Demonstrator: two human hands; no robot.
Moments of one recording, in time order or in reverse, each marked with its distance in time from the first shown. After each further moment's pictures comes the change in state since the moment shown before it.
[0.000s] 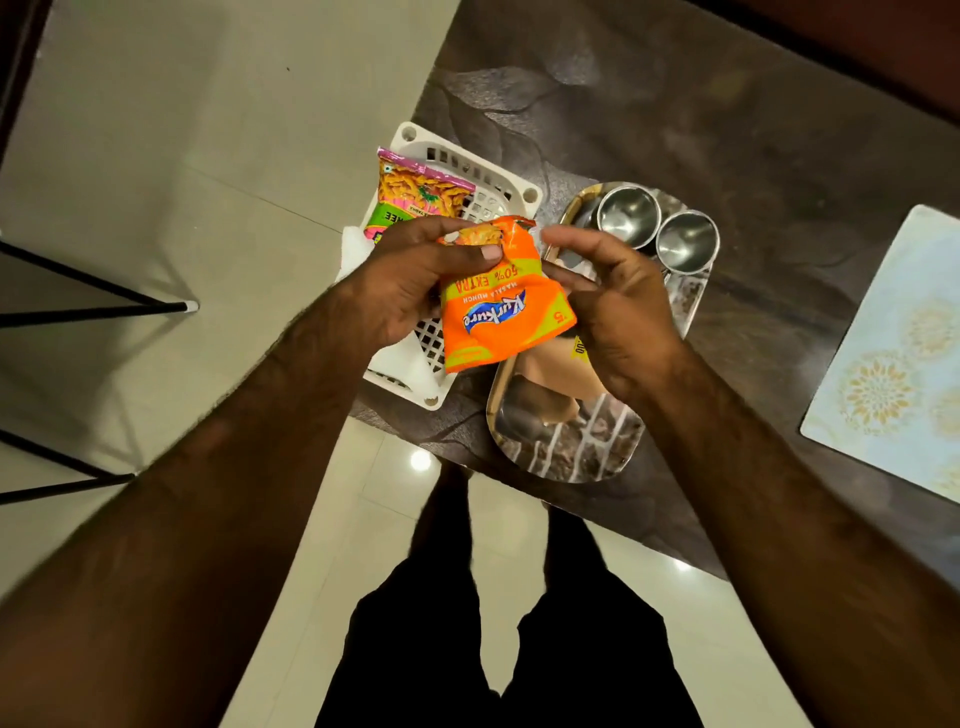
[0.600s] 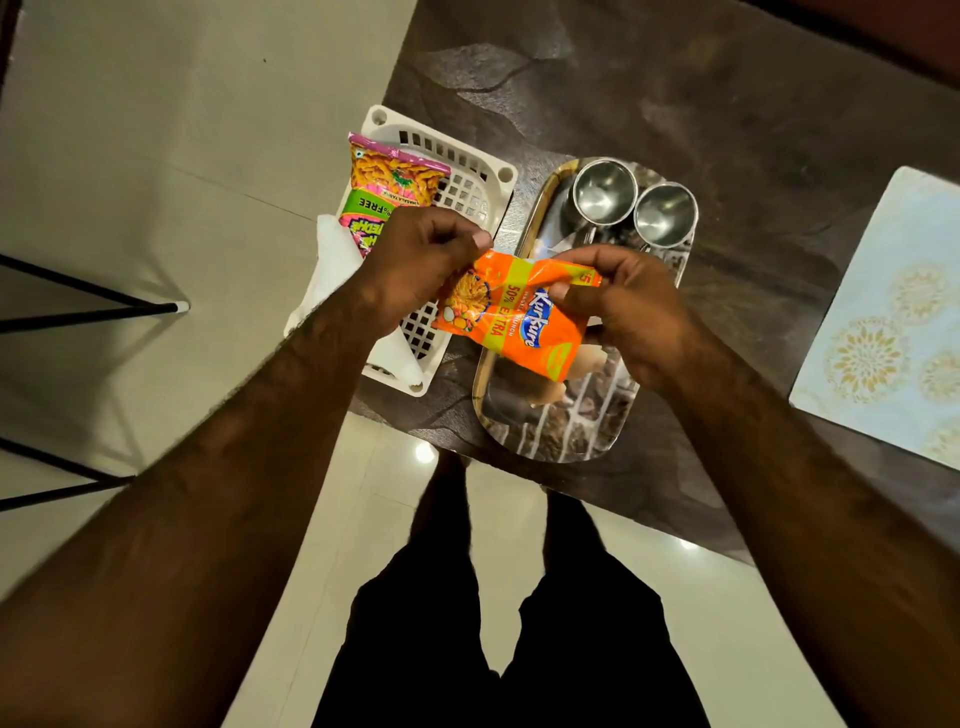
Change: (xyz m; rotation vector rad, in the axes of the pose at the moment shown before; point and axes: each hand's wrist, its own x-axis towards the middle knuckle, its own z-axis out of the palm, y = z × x) left_hand 0.007 -0.011 0.017 0.476 0.035 0.343; right_hand -0.005 0.005 -0.042 -0.242 -0.002 0.184
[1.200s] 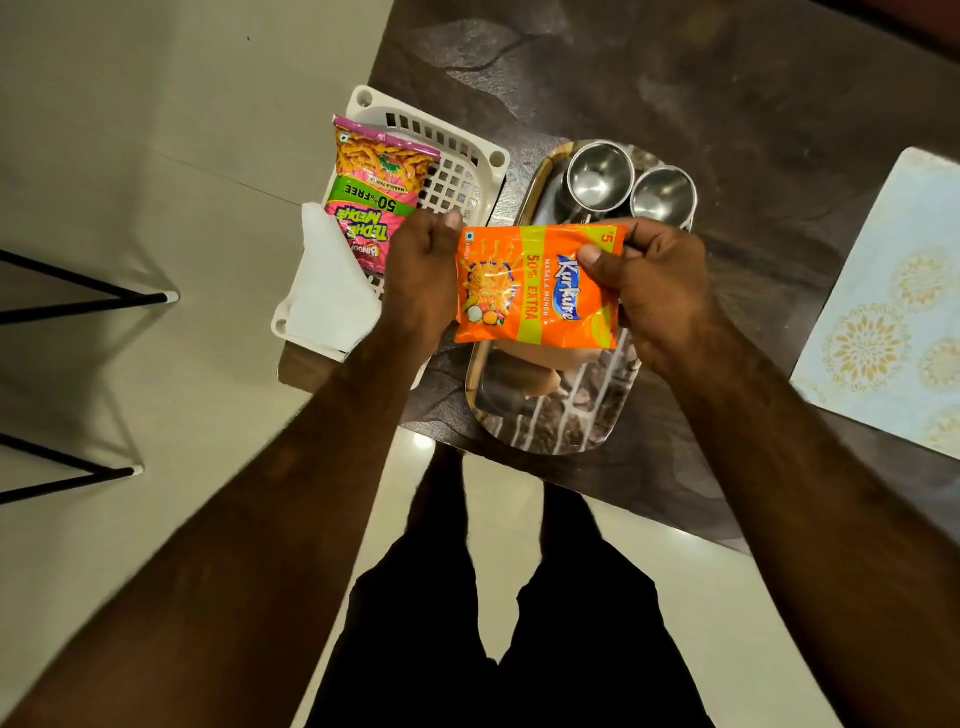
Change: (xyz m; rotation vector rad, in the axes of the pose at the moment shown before) left_hand -0.004 -0.018 0.042 -0.198 0.313 -0.103; right_hand 0.014 0.007 -0.014 0.135 0.266 -0.032
